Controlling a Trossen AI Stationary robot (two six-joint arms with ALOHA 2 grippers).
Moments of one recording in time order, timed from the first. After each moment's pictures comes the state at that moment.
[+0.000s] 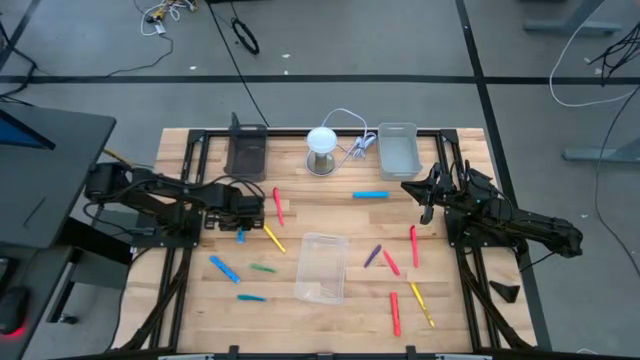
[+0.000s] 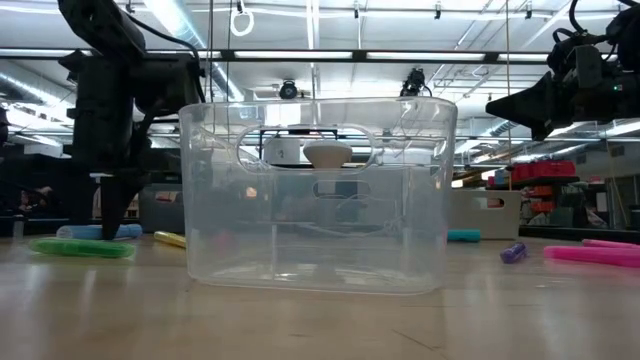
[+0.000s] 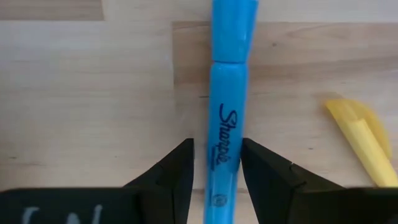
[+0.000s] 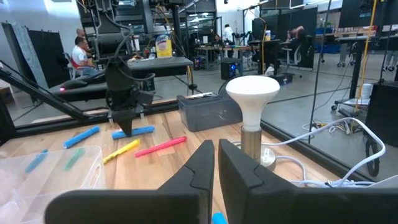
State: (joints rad) left arm 0.06 1.36 0.58 -0.70 0.00 -1.51; right arm -0.30 0.01 0.02 0.01 -0.01 0.07
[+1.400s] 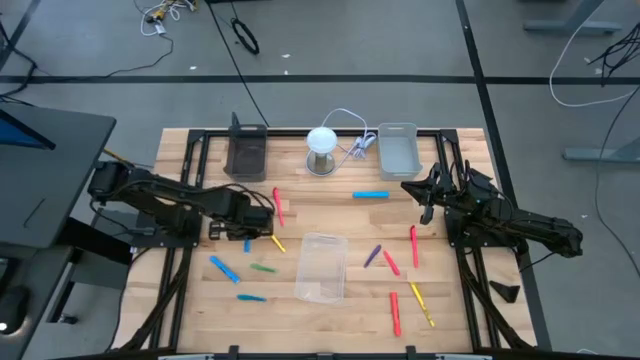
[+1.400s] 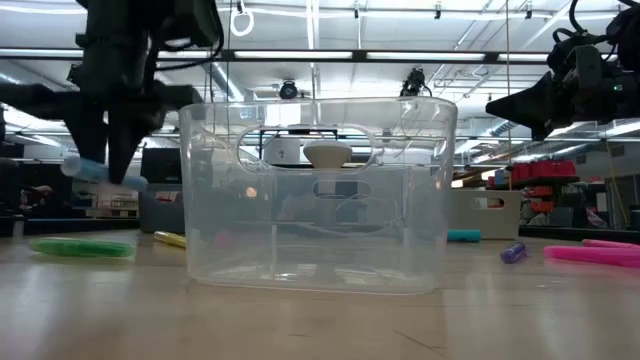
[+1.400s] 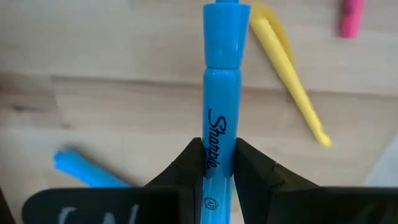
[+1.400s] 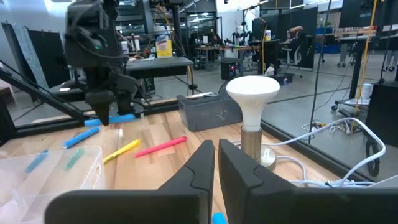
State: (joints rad) left arm -0.15 1.39 0.88 -0.94 0.04 -1.78; right arm -0.30 0.01 0.02 0.01 -0.01 0.07
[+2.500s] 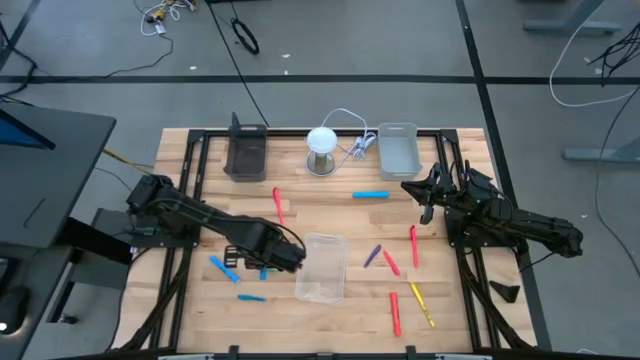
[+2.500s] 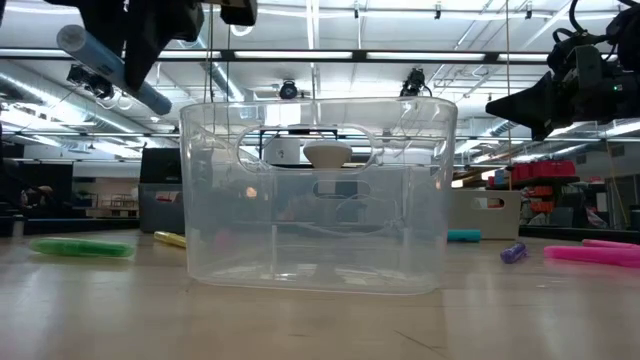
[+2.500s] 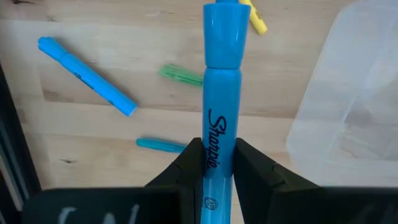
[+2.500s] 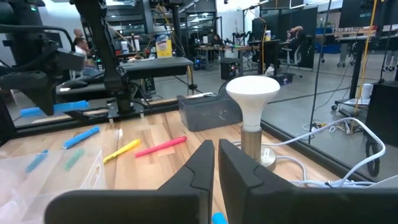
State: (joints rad) left arm -0.38 1.78 1.55 -1.33 0.05 -1.99; right arm -0.30 0.01 0.02 0.01 -0.01 0.07
